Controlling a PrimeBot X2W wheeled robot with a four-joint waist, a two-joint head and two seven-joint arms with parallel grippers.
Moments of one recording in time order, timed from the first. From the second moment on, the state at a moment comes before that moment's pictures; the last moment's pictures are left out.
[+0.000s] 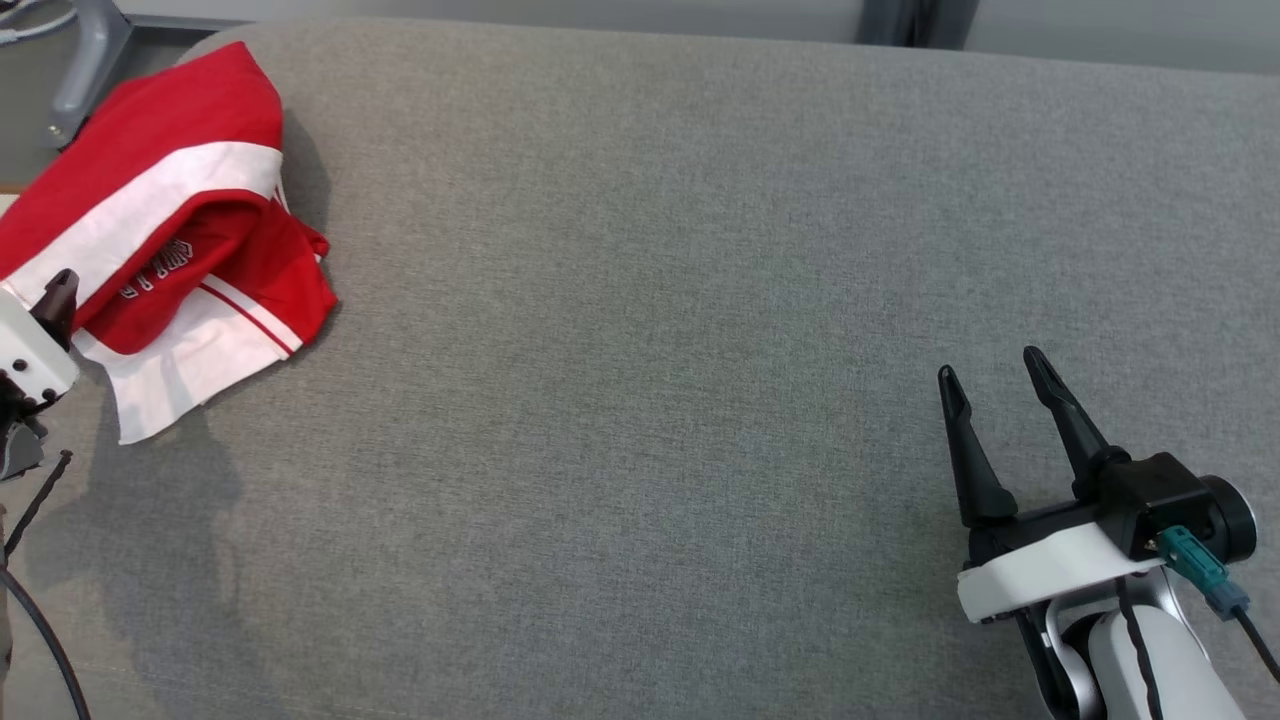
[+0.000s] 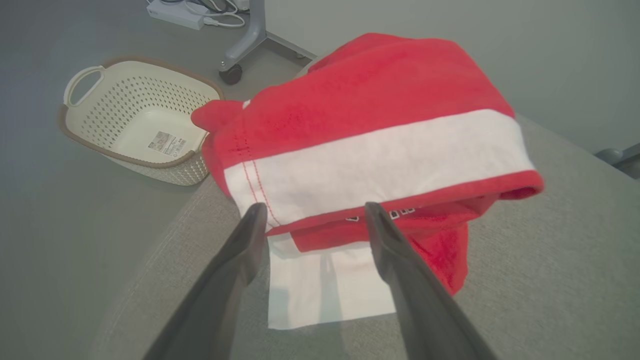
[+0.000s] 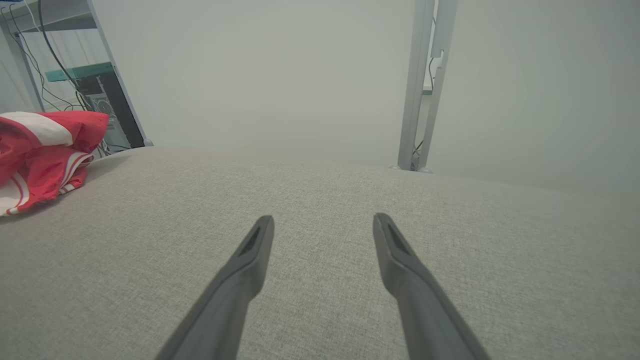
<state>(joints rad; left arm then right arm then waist) -0.80 0.41 0.06 0.91 -0.55 -0.07 0.38 -0.20 -0.08 0.14 0.18 0.11 0.13 -0.23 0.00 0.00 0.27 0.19</state>
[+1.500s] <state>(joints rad) -0.92 0.44 -0.10 0.72 -0.42 -0.11 -0.09 -0.23 -0.07 0.09 0.15 0.11 0.13 -0.24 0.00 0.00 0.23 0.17</state>
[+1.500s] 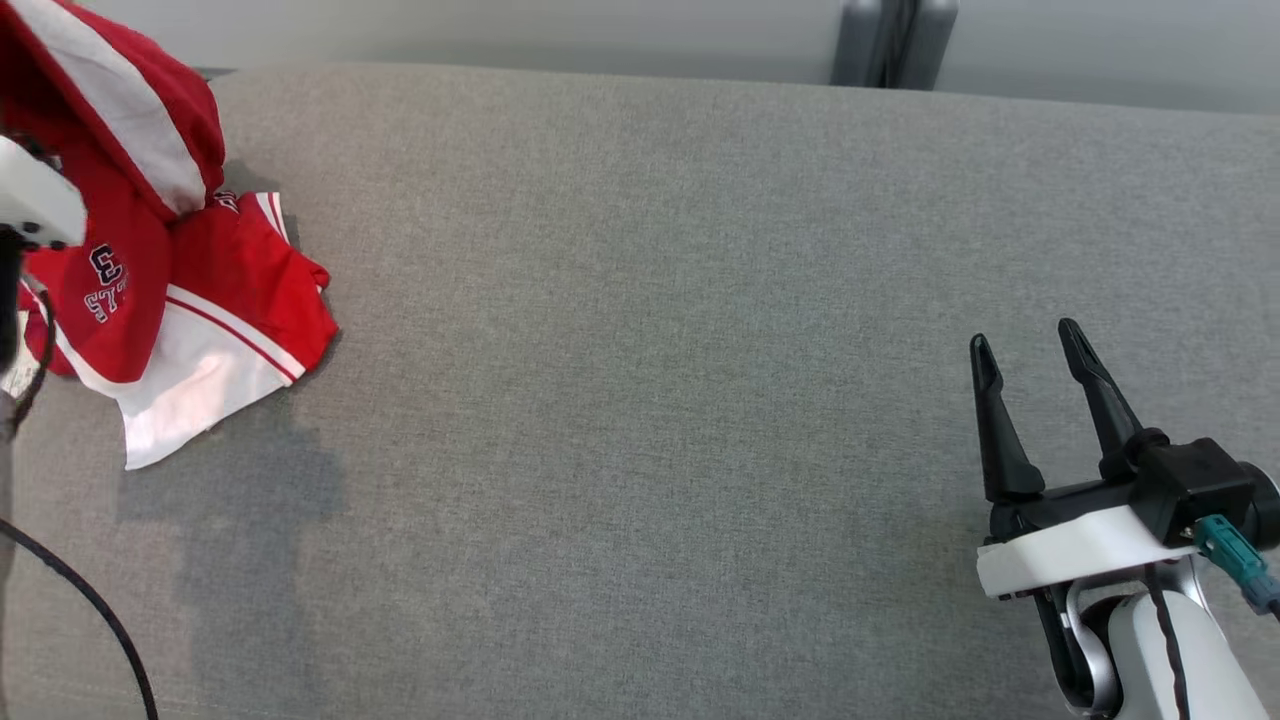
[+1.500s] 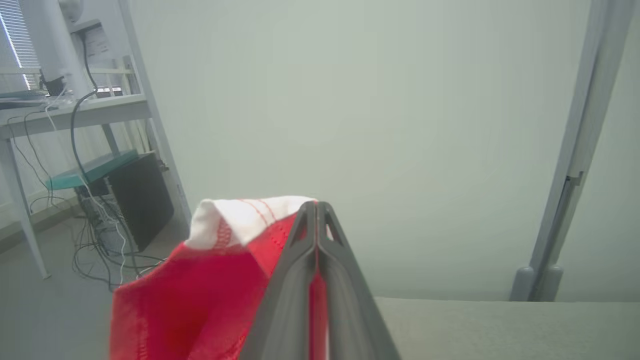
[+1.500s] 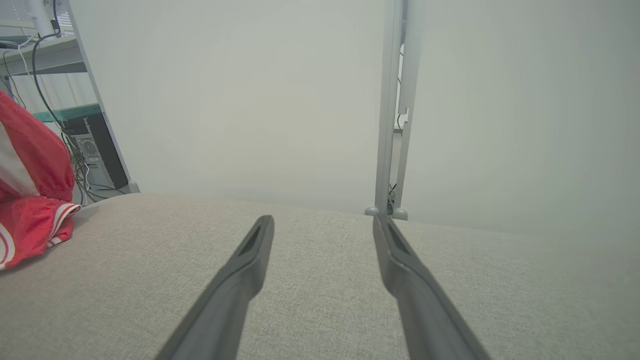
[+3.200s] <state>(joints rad) -0.46 0.15 -0.45 0.08 -0.38 0.02 -0.02 -0.18 -0.05 0.08 0.13 0.18 0.13 -0.26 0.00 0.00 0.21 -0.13</state>
